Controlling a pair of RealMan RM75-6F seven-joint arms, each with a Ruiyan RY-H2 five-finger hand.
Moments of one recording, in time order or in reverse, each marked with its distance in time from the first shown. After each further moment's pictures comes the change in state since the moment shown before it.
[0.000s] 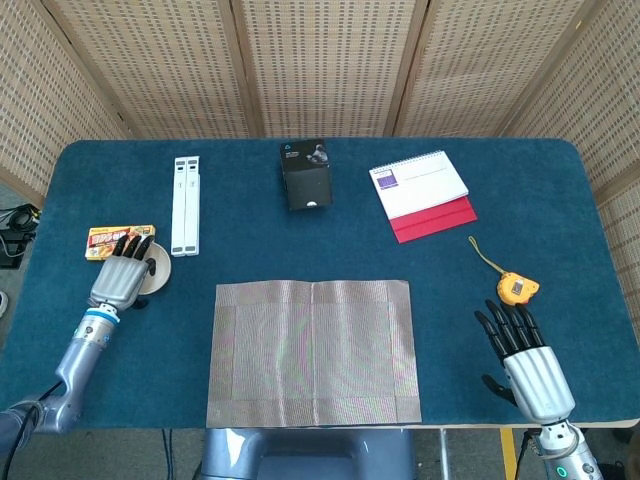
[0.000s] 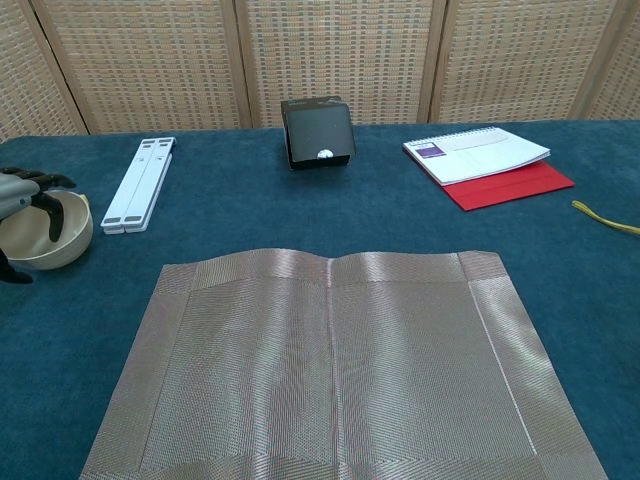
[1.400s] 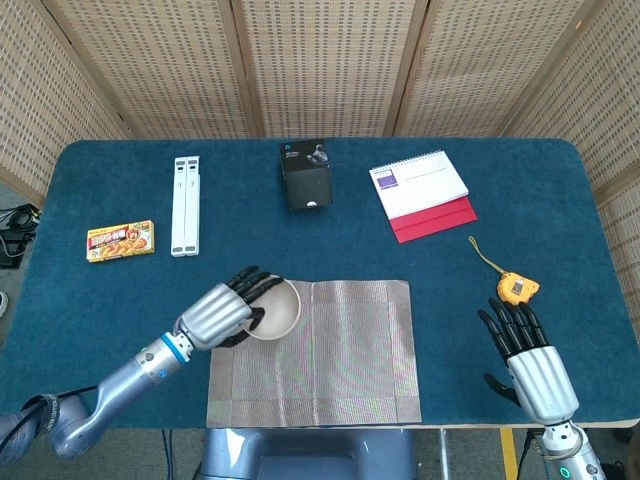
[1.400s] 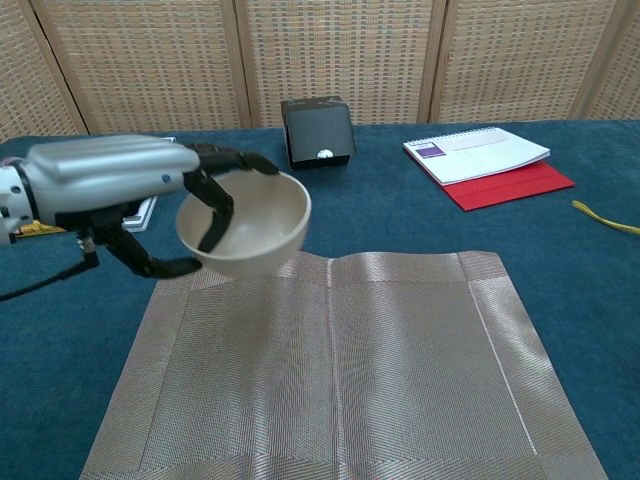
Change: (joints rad) left arm -0.138 0.162 -0.007 -0.552 0.436 -0.063 -0.174; right arm -0.002 0.007 0.004 -0.001 -0.004 0.017 0.013
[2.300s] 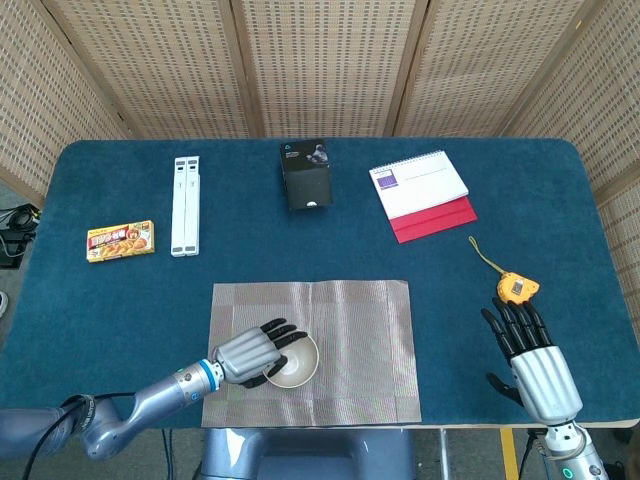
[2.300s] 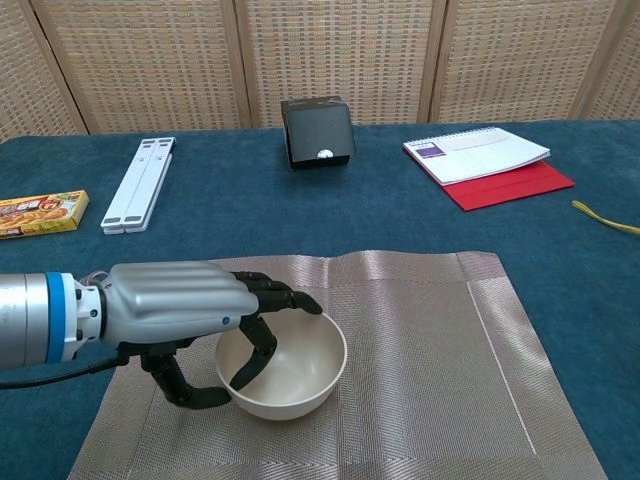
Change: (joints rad) left arm -0.084 -0.139 0.086 0.059 -0.076 -0.196 0.044; right arm -0.004 0.006 0.001 -0.002 -0.001 0.009 0.005
